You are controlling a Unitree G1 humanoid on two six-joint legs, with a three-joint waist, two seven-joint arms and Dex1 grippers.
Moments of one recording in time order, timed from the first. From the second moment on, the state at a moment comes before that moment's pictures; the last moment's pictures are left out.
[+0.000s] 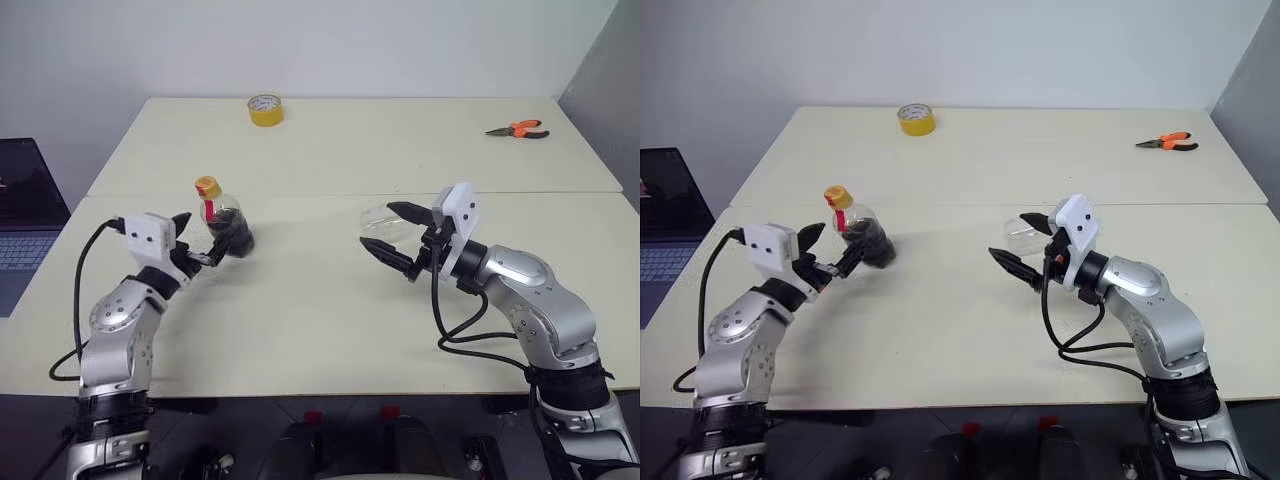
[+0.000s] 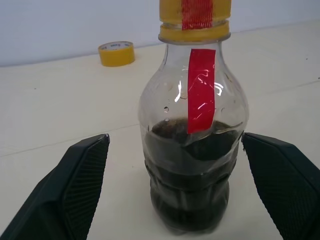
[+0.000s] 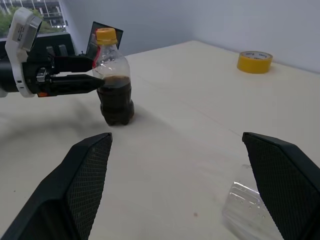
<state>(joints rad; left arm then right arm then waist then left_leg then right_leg) -0.27 0.51 0.27 0.10 -0.34 0.16 -0.54 -0.43 -0.44 0.06 -0.35 0.45 0.58 0.63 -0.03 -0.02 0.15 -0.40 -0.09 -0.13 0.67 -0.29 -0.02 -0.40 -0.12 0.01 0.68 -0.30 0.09</state>
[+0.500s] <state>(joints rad) -0.47 0.46 0.19 0.44 -0.26 0.01 -0.60 -0.43 -0.44 0.06 -0.35 0.41 0.58 0.63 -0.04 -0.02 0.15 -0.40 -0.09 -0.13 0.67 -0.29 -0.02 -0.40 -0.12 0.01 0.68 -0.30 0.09</state>
